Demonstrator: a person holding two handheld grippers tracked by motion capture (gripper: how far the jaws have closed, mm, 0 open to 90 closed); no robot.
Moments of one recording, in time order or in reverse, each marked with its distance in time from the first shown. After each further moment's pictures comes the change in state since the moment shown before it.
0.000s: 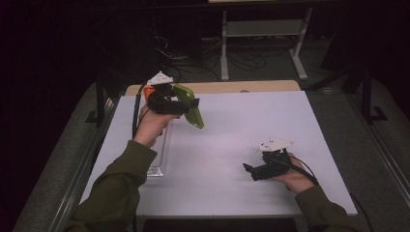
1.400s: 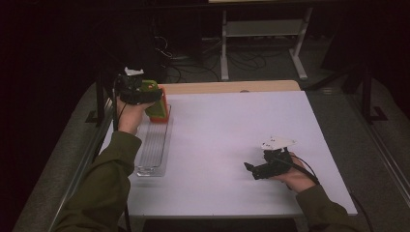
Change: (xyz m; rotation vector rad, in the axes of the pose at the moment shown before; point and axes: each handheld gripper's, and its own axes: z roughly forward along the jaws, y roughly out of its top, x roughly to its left) left arm 0.080 -0.014 -0.013 0.131 0.493 -0.121; right arm -0.002 0.000 -0.001 -0.006 0.010 0.051
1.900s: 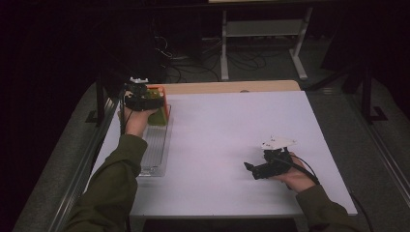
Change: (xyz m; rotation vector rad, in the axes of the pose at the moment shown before) left arm 0.002 -0.026 0.034 0.088 0.042 -0.032; right arm -0.001 0.000 0.000 -0.001 0.001 -0.001
